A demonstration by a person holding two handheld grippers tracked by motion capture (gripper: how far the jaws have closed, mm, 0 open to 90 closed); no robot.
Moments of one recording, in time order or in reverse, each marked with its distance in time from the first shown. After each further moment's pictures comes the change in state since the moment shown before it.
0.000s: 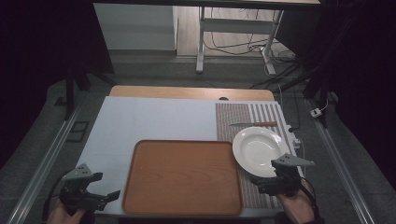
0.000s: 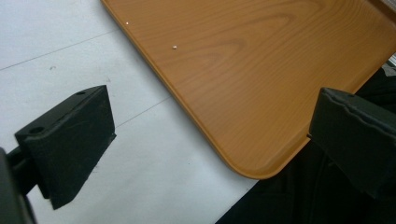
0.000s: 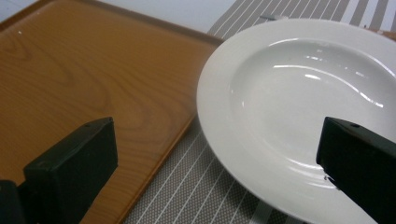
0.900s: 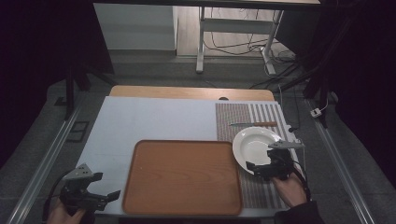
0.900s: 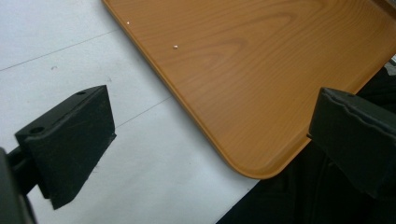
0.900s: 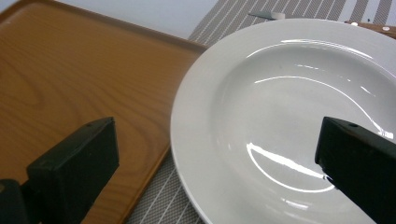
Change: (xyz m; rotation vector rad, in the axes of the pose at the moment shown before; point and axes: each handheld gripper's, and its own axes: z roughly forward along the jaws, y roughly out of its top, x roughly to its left) left arm -0.001 0.000 0.000 0.004 0.006 0.004; right arm -0.022 0.025 0.037 0.070 -0.011 0.057
